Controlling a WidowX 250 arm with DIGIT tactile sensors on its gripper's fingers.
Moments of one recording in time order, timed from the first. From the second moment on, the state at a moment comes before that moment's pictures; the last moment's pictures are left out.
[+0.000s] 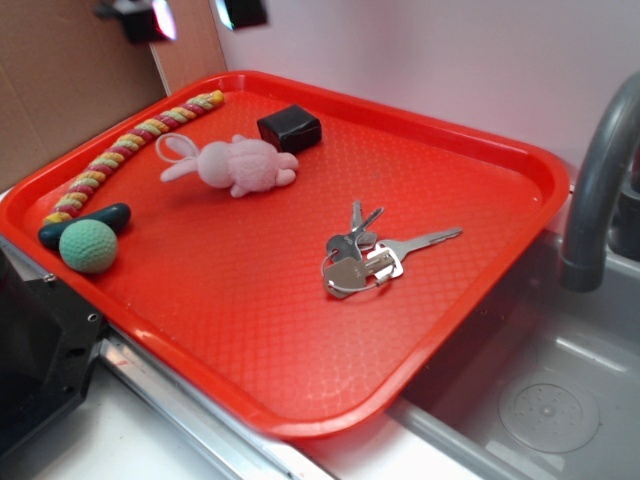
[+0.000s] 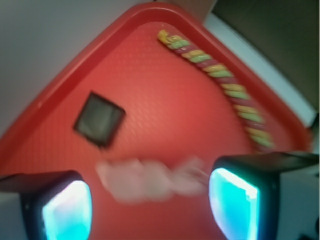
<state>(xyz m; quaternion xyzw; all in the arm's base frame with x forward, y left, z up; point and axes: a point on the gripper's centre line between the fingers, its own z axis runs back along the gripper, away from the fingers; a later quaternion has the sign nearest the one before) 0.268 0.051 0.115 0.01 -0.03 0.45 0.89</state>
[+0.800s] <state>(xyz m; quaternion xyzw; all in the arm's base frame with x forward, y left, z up) 0.324 0.050 0.016 0.03 0.00 0.52 0.85</state>
